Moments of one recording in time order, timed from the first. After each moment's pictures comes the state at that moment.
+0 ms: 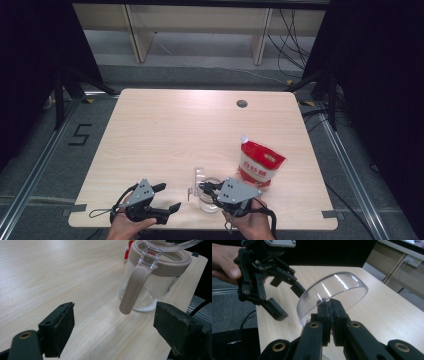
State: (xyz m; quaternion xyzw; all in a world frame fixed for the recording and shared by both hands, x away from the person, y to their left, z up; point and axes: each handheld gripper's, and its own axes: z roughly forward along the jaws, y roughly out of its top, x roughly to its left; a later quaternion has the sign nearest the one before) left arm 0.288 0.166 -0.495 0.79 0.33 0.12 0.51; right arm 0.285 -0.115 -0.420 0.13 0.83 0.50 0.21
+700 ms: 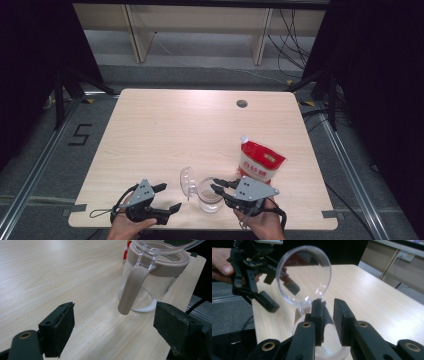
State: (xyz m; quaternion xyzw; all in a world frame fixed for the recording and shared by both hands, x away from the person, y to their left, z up) left arm 0.287 0.163 -0.496 0.78 0.34 0.12 0.51; right arm 0.289 -0.153 -0.430 0.16 0.81 0.53 0.21
